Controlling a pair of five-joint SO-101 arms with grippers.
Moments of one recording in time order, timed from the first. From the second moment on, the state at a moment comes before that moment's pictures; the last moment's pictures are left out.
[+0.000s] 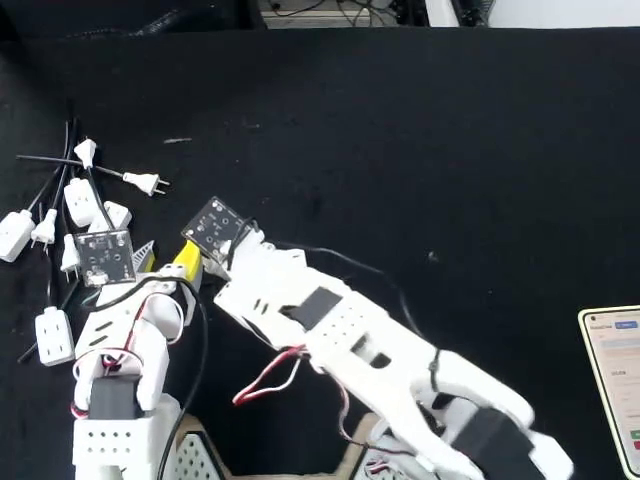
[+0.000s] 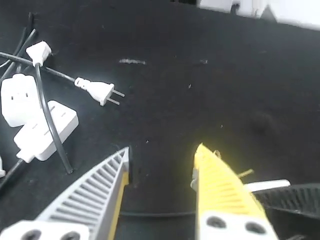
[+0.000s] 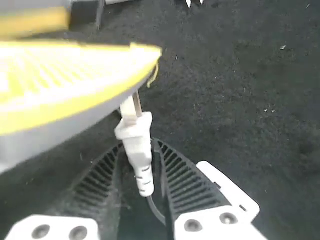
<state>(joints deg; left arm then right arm) -5.1 -104.2 92.3 43.5 5.4 -45.7 -24.7 58.2 21.8 8.8</state>
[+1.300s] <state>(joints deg) -3.5 -104.7 95.5 42.0 4.0 -48.9 -33.9 64.6 20.6 2.2</state>
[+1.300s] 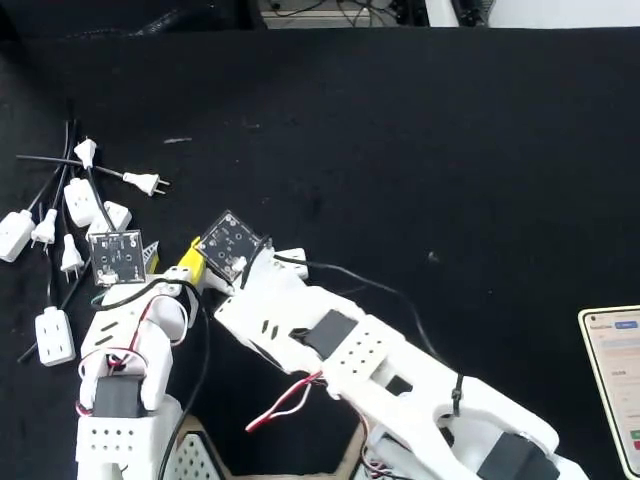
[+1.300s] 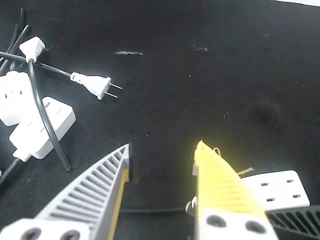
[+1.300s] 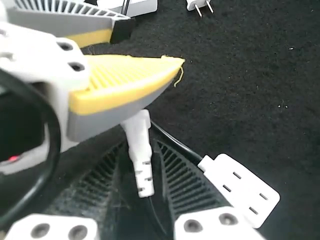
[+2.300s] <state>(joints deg) 0.4 -104.7 95.6 42.2 4.0 -48.4 -42.1 70.2 18.3 -2.6</state>
